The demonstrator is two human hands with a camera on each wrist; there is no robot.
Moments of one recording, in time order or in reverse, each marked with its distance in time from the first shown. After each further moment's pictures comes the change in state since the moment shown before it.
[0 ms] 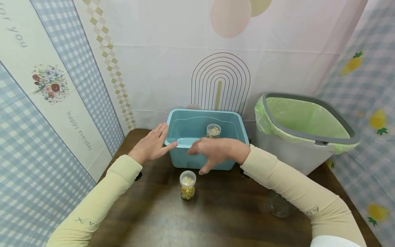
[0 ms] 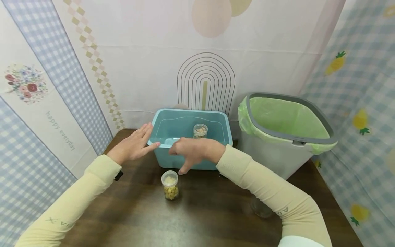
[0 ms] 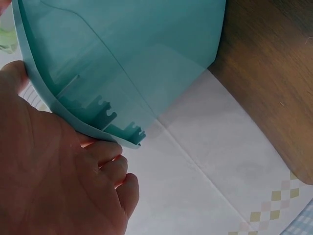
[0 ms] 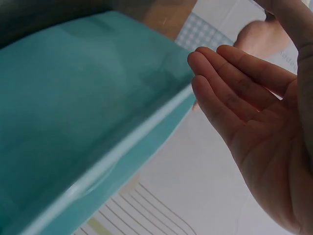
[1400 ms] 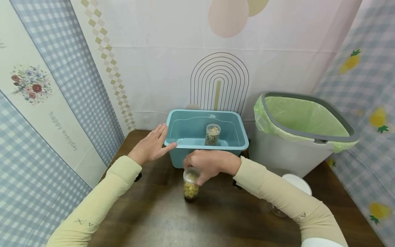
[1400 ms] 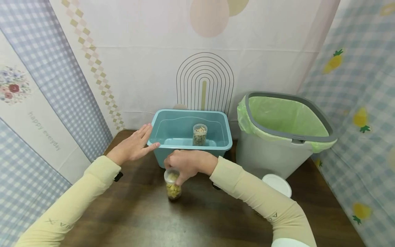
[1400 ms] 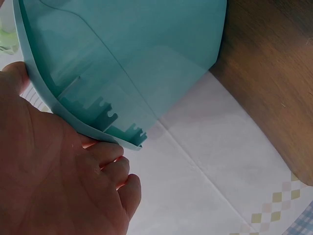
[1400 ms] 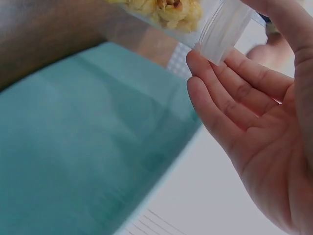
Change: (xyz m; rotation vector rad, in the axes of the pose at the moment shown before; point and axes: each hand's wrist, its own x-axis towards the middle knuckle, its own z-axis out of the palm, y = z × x) left_hand 0.017 0.049 0.010 -0.016 -0.018 0.018; right_hand -0.029 0.005 0.049 -0.010 0.023 -0.037
